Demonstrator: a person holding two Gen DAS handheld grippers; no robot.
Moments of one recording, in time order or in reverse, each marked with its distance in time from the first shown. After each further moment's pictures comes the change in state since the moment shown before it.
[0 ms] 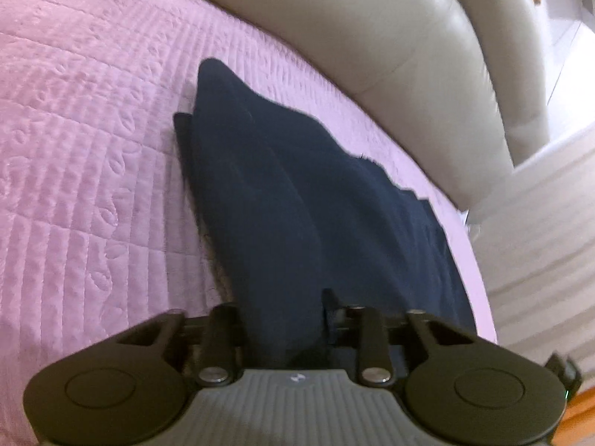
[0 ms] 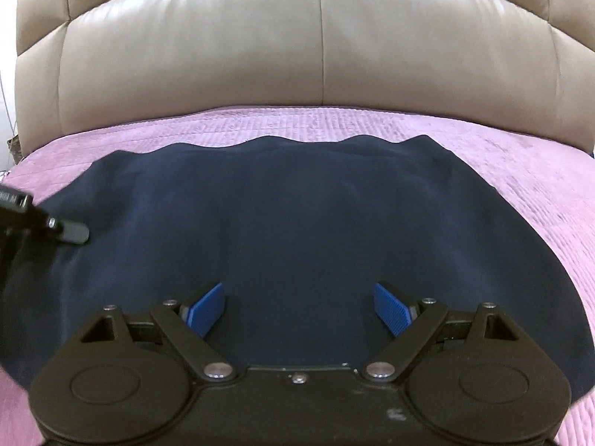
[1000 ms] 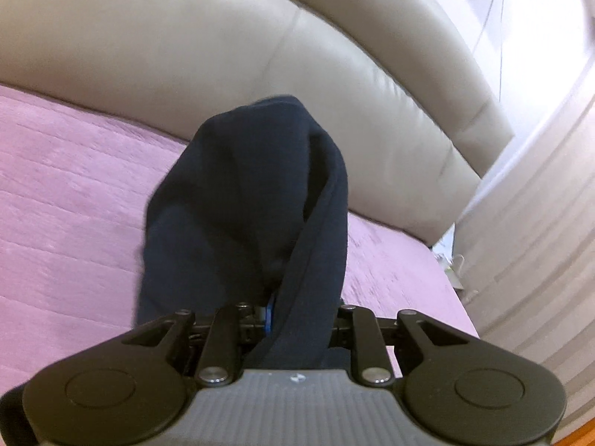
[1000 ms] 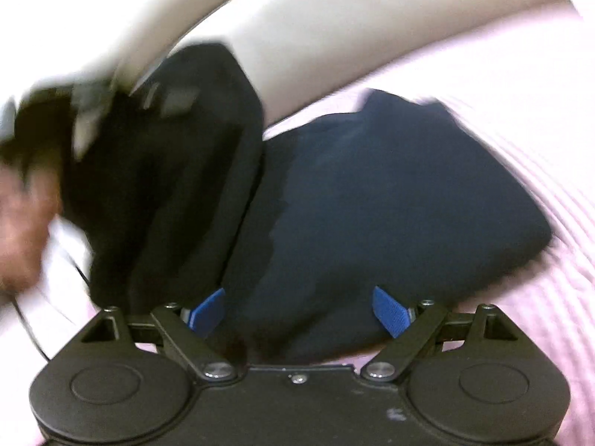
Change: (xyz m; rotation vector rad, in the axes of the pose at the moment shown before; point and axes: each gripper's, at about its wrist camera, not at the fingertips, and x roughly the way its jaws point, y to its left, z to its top) left arm 0.051 -0.256 -0.035 0.164 -0.215 0.051; right arm -0.047 -0.158 -0.042 0.507 0.011 0.412
